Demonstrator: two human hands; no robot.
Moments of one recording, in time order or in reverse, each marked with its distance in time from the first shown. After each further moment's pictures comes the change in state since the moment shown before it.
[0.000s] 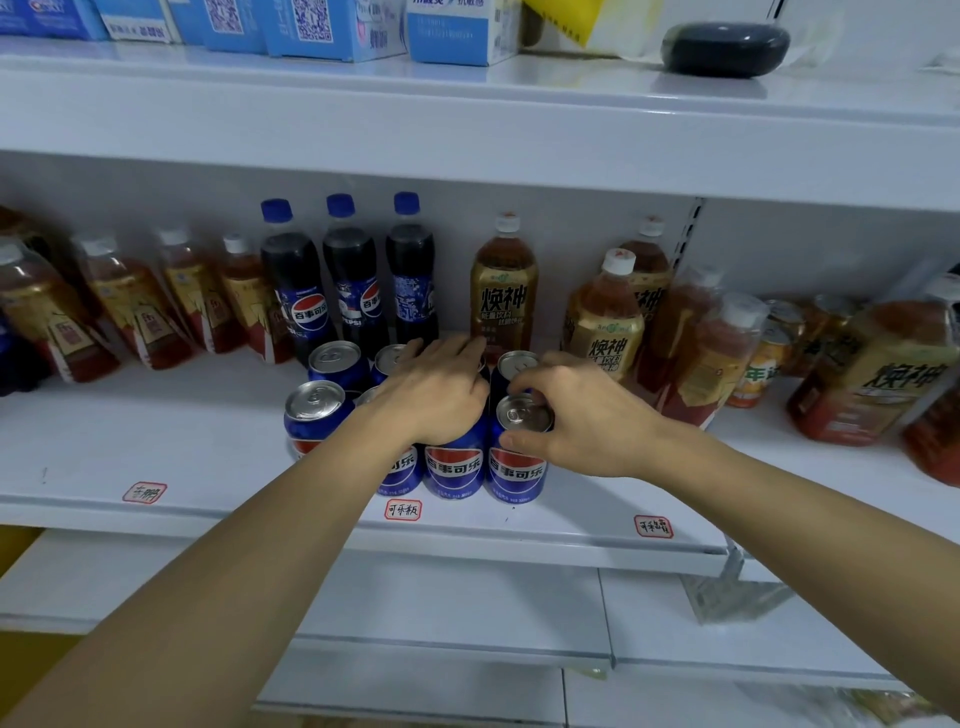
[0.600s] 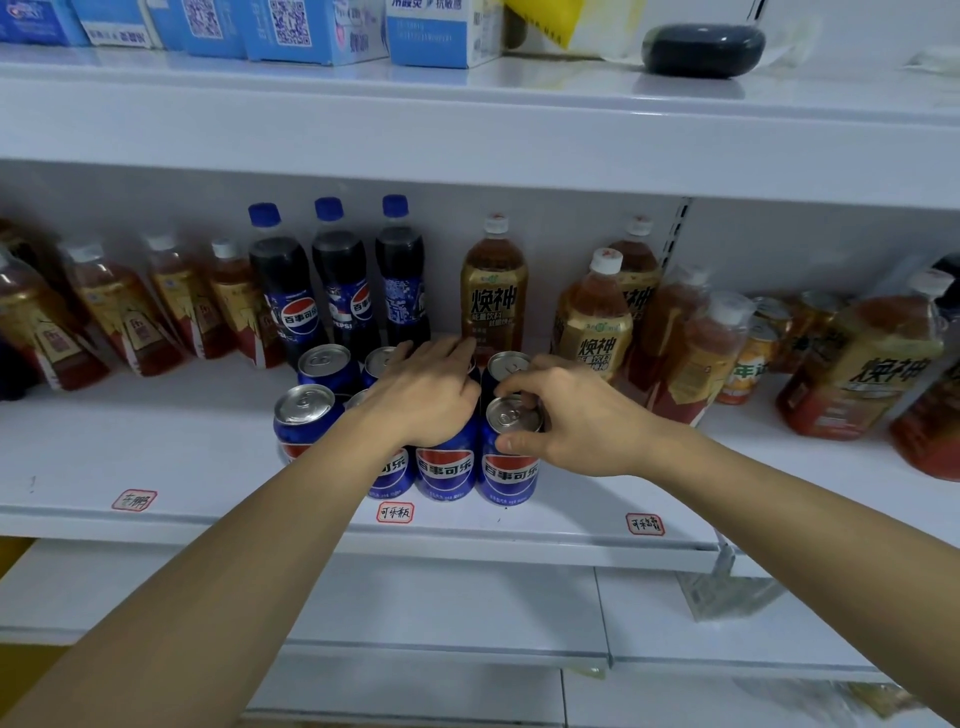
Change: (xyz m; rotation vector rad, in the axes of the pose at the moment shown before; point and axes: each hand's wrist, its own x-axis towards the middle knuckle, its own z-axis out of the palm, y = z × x) left_hand 0.000 0.001 0.000 0.007 0.003 -0.001; right_hand -0.003 0.005 -0.001 0.045 -0.038 -0.002
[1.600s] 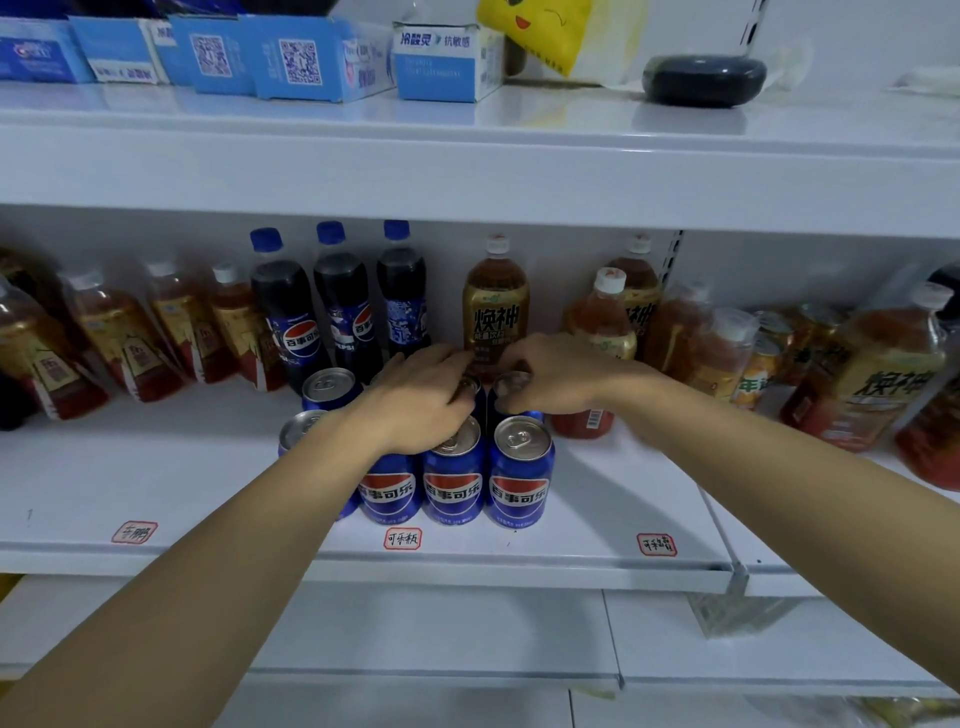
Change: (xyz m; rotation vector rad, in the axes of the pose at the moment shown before) left_hand 0.000 -0.009 -0.028 -0.059 -0.055 0.021; right_hand 0.072 0.022 -0.012 0.022 -0.212 0.239
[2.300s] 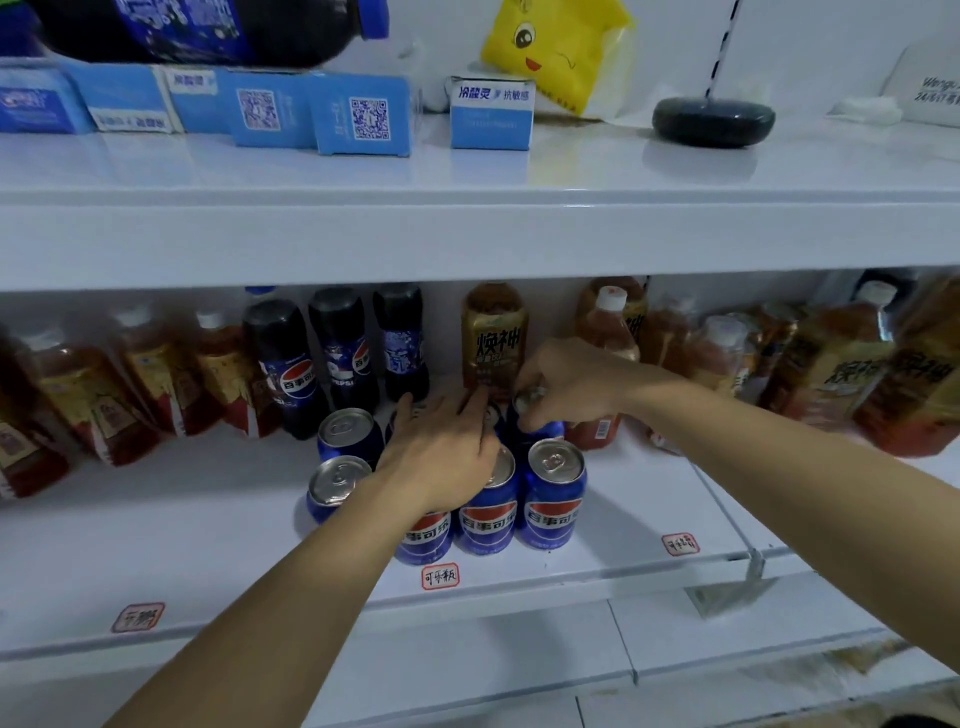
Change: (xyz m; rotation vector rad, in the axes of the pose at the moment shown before) left_hand -0.004 -0.021 0.027 0.075 0.055 0.090; right_hand 0.000 -0.022 -0.013 -0.025 0.004 0.124
